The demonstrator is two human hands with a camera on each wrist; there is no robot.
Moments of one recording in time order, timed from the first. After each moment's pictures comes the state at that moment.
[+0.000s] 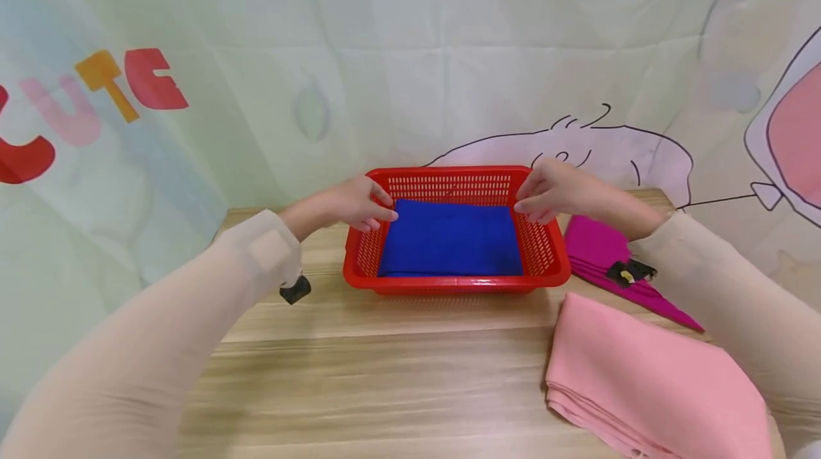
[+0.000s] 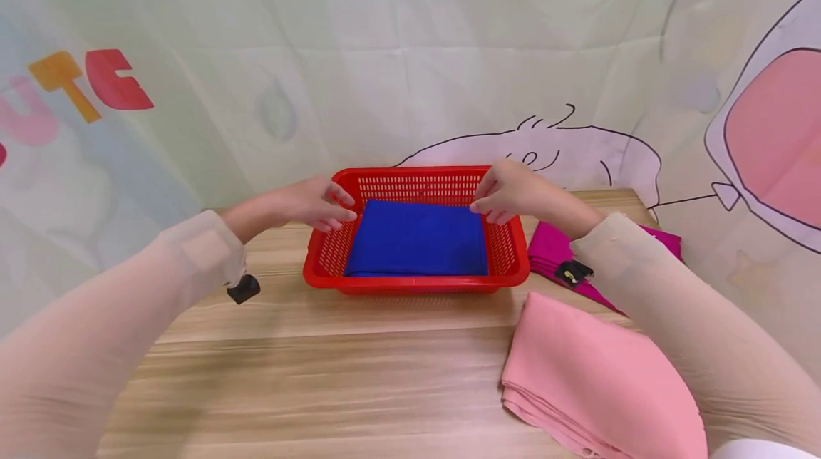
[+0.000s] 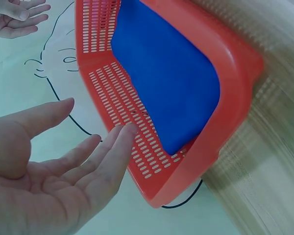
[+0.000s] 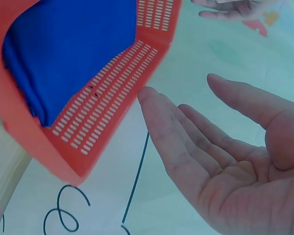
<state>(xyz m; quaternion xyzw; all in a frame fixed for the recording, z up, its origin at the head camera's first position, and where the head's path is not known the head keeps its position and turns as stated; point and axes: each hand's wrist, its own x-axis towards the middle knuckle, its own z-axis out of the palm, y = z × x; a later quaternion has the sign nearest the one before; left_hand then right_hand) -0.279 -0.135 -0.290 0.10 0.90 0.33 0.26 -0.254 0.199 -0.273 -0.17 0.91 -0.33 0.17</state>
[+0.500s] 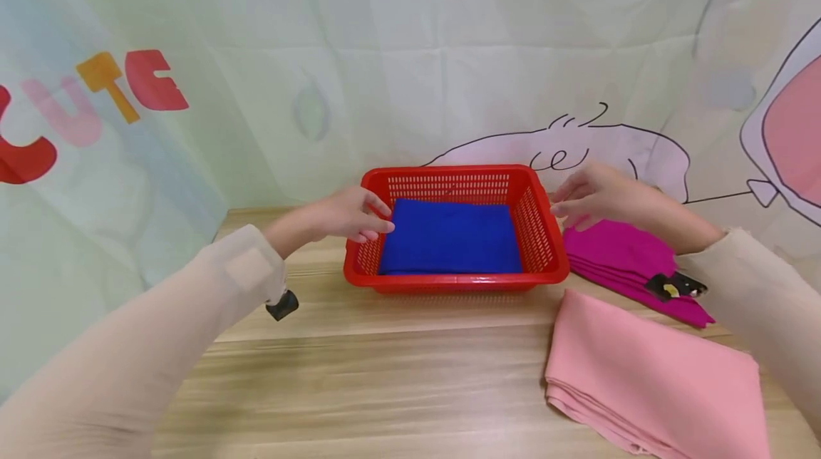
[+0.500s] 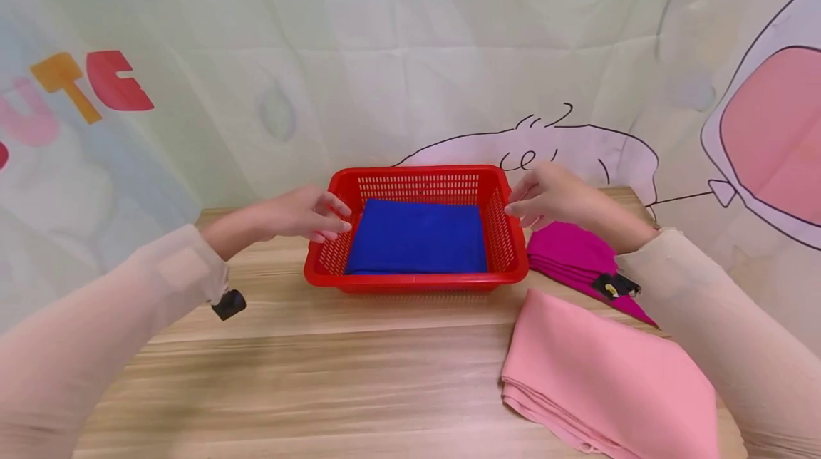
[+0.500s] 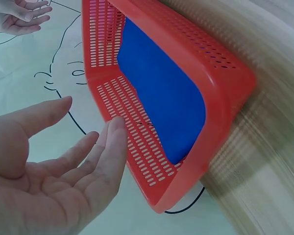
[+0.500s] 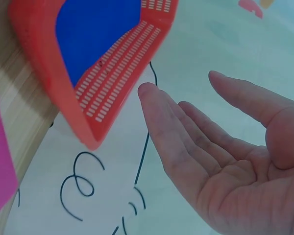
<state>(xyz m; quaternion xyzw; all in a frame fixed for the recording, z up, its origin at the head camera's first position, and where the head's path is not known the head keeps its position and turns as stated) -0.256 -0.143 -0.288 0.12 0.89 0.34 0.26 -0.240 0.245 -0.273 -0.14 0.90 -0.37 0.17</state>
